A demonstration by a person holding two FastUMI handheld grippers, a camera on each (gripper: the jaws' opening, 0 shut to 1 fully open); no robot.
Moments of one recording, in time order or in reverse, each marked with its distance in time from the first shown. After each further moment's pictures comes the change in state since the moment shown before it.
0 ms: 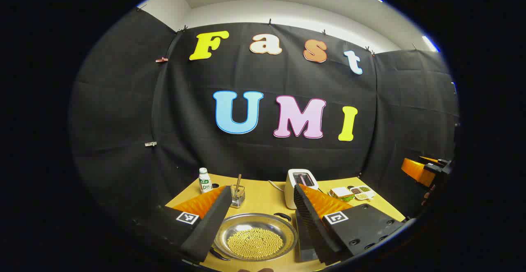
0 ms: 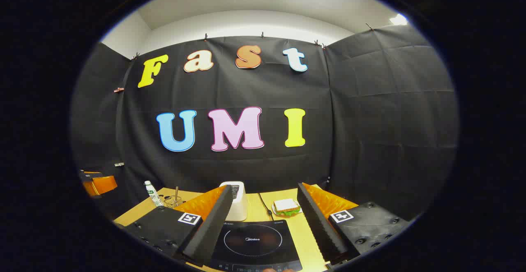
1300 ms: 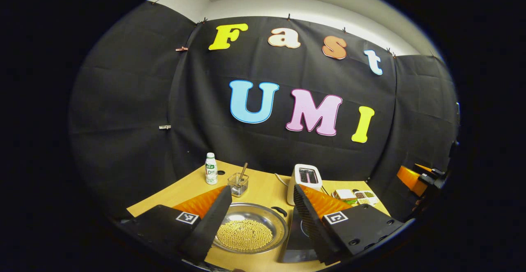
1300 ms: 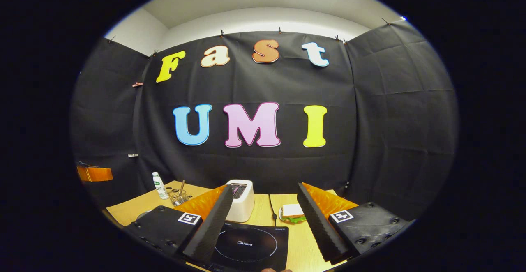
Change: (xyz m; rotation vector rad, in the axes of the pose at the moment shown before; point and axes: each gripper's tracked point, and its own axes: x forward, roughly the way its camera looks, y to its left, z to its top) left arm -0.001 -0.018 -0.026 -0.077 0.060 0.136; right arm 0.054 -0.024 -0.021 -0.030 0.007 0.177
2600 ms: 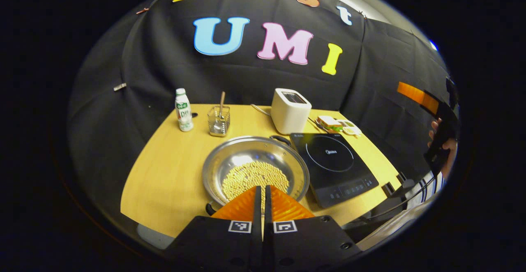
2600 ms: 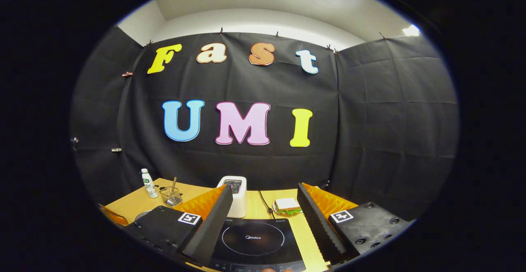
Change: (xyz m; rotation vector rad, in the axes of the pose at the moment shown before) left arm 0.003 0.078 -0.189 0.126 0.502 -0.369; right arm -0.044 0.068 -0.018 -0.057 0.010 -0.179
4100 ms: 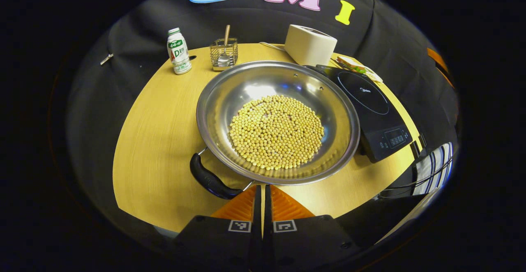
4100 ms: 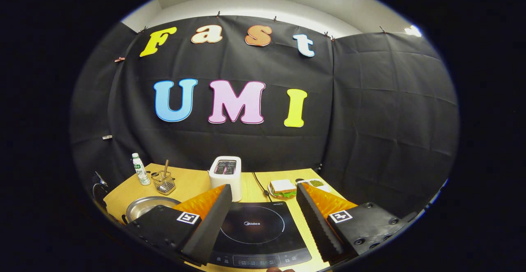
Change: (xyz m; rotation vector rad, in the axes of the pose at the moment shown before) left arm 0.066 0.076 -0.101 0.006 0.359 0.047; right arm 0.005 0.007 -0.041 -0.028 0.122 -0.077
